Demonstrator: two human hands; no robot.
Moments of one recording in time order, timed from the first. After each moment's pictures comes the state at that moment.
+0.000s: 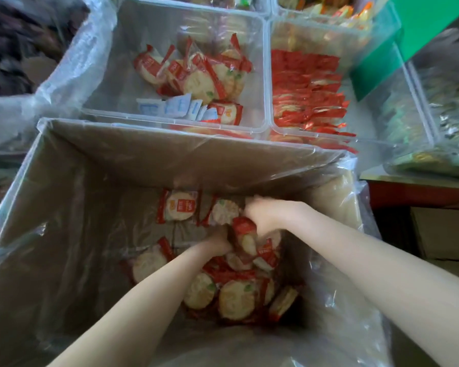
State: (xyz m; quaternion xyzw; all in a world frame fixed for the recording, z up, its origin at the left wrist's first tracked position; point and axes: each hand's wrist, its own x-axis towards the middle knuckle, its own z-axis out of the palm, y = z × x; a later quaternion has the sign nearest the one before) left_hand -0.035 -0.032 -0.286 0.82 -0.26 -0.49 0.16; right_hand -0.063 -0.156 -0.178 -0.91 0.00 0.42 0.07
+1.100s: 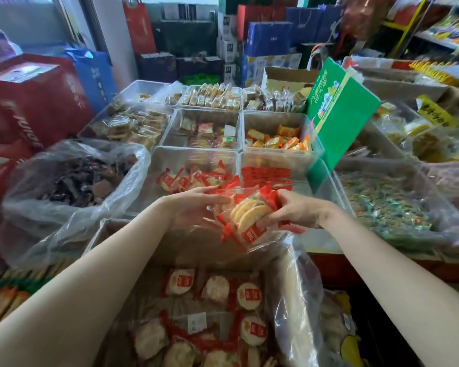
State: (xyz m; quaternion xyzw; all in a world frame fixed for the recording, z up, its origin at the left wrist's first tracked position) left_hand 0.057 -0.057 0.015 0.62 -0.21 -0.57 0.50; right_hand -0.103 -0.231 0.047 -0.81 0.12 0.16 0.55
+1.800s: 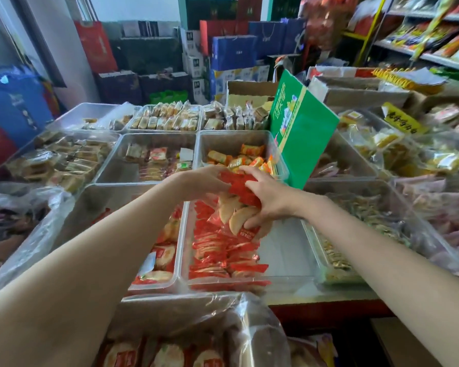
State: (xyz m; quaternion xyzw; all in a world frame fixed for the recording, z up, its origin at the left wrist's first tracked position) left_hand 0.091 -0.275 0.050 0.76 -0.39 -0.40 0.34; right_hand -0.046 -0.388 0.046 -0.99 0.10 0.08 0.11
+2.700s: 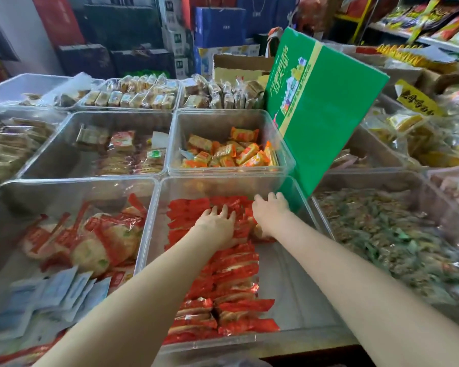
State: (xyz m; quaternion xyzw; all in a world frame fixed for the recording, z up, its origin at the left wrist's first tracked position) left_hand 0.101 -0.369 -0.131 0.82 -0.54 -0.16 -0.15; right_hand 0.027 -0.480 -0.122 -0.93 0.22 0.24 -0.18
